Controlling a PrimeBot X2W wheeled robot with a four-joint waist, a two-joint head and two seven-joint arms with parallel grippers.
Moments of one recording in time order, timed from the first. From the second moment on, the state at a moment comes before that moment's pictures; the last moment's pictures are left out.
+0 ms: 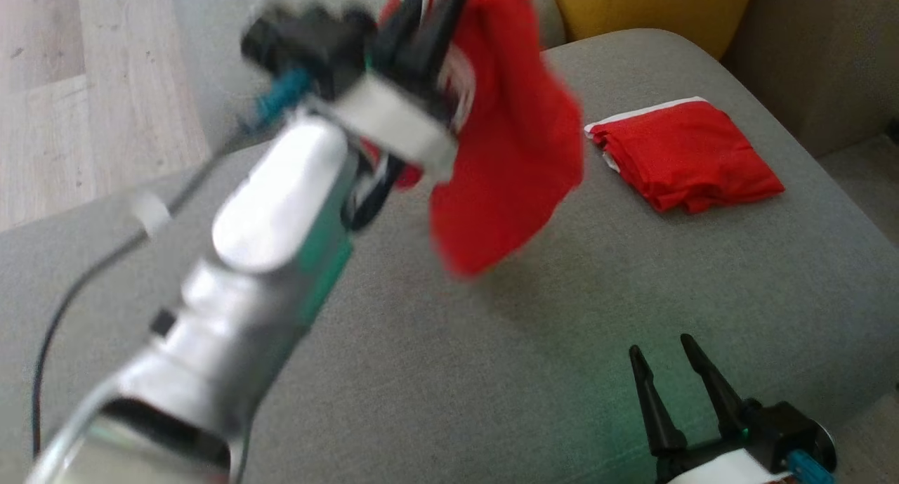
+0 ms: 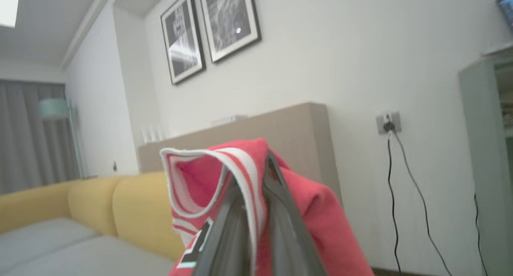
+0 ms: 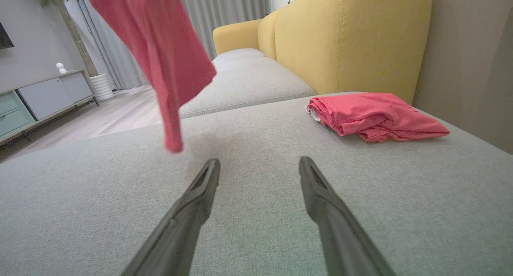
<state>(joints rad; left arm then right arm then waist) -0.90 0.05 -0.62 0.50 -0.45 -0.13 -0.17 0.15 -0.10 0.20 0.18 0.17 0.12 -0.26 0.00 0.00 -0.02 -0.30</state>
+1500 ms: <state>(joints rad) -0.30 0.48 -0.47 -0.10 -0.40 -0.10 0.19 0.17 -0.11 0.17 0.15 0.17 0.12 -0.26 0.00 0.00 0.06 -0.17</state>
